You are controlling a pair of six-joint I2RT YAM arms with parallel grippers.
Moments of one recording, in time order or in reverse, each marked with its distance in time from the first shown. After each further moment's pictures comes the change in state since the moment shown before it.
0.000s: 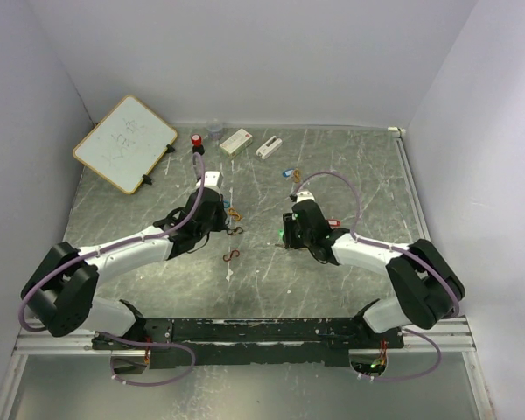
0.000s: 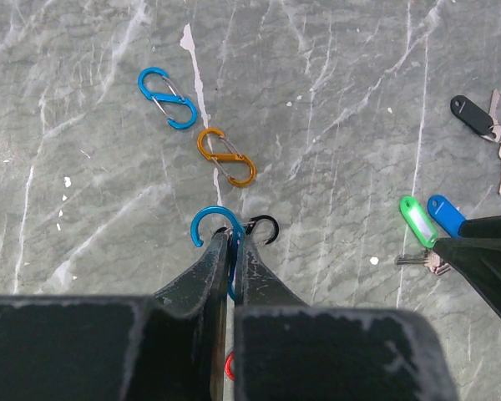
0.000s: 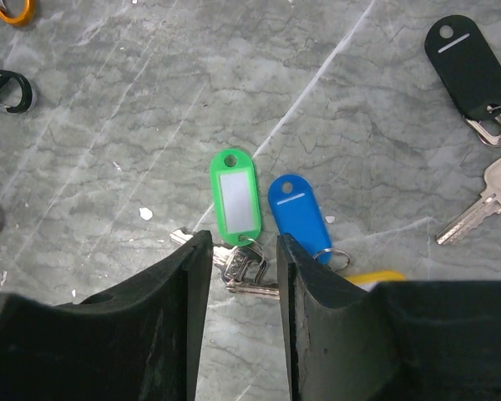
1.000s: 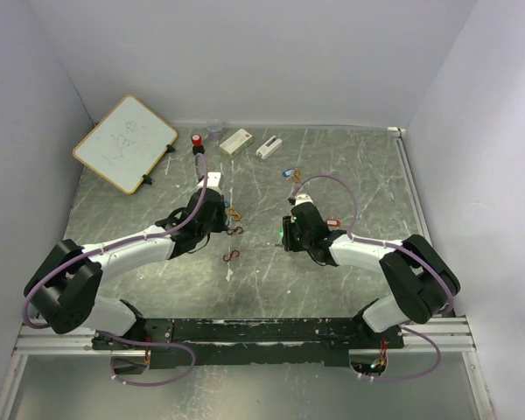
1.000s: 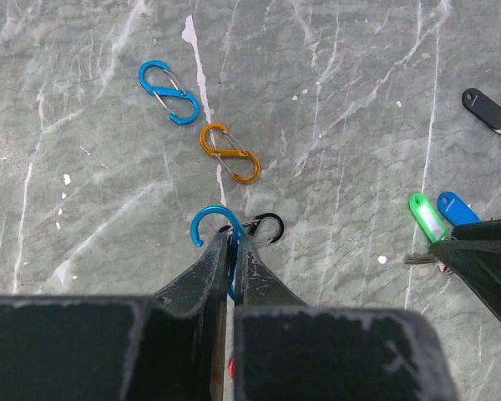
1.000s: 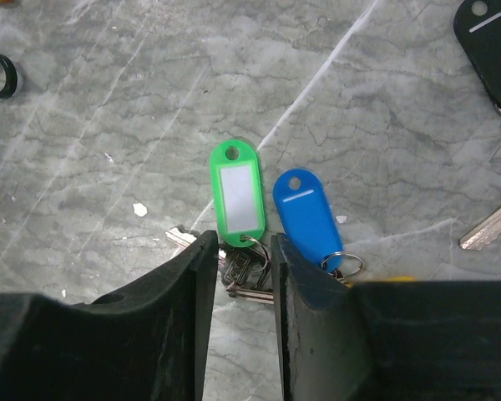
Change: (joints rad) left arm 0.000 0.026 0.000 0.006 0.002 0.007; right arm 0.000 0.048 -0.024 0.055 -0.026 0.004
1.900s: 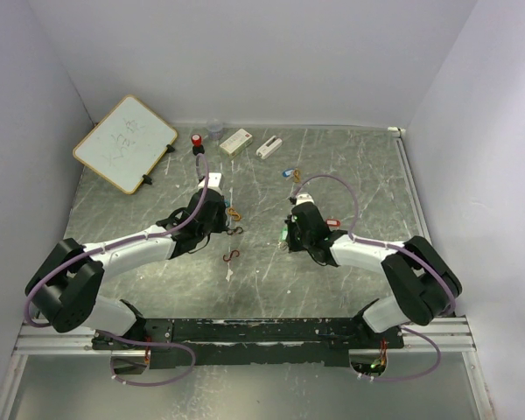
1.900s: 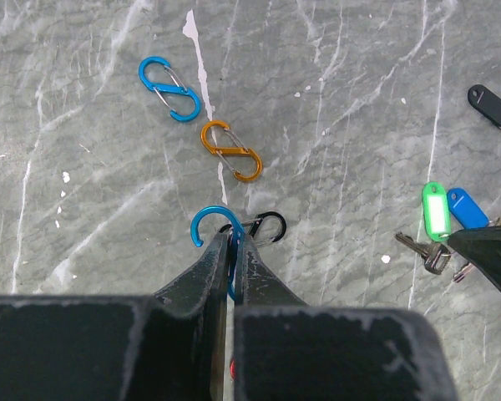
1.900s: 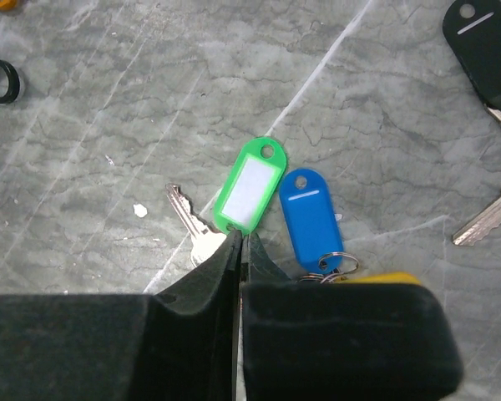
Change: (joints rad) left arm 0.000 0.010 0.000 0.000 0.000 0.000; right arm 0.000 -0.010 -0.002 -0.002 0.009 0.008
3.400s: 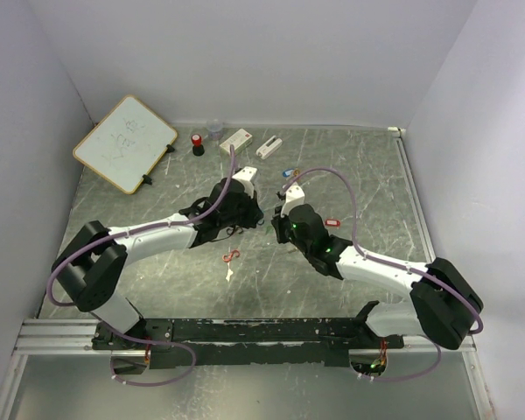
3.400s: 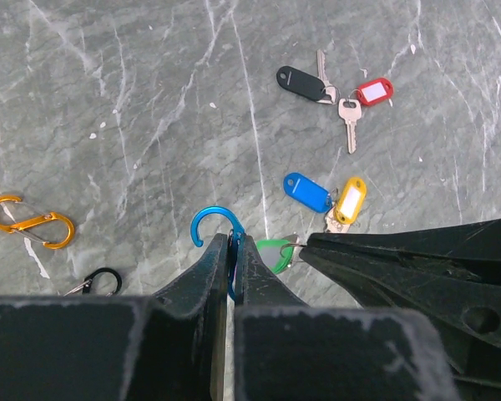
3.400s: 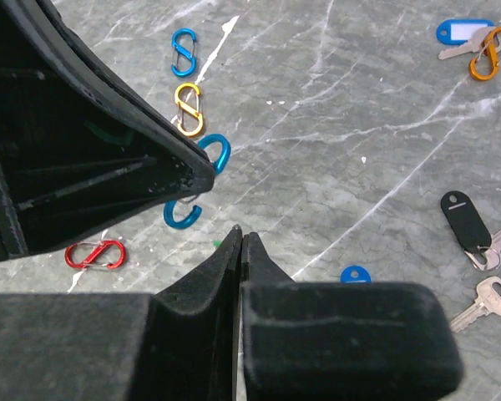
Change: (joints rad) left arm -0.080 0.170 0.194 0.074 0.288 0.046; right arm 0.167 -0.196 0.003 0.159 0.137 -0.149
